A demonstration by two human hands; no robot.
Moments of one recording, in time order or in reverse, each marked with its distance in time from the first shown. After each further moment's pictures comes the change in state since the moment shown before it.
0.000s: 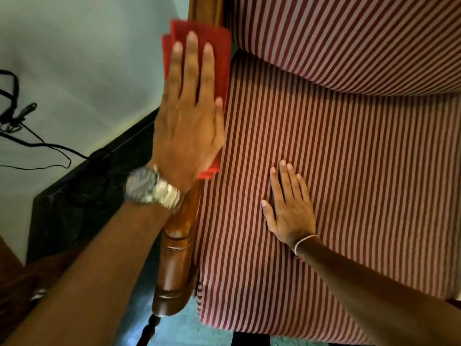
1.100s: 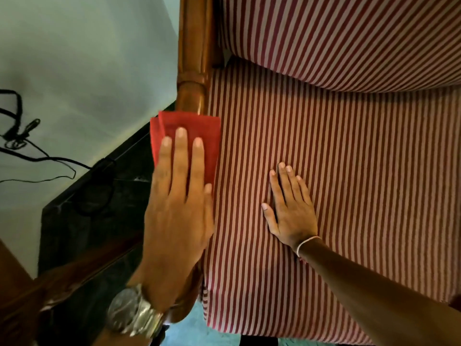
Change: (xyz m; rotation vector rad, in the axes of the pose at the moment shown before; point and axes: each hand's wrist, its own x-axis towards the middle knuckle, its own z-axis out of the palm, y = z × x) left_hand -0.108 -0.004 0.010 0.042 -0.046 0.032; right_hand -0.003 0.001 0.006 0.004 0.009 0.003
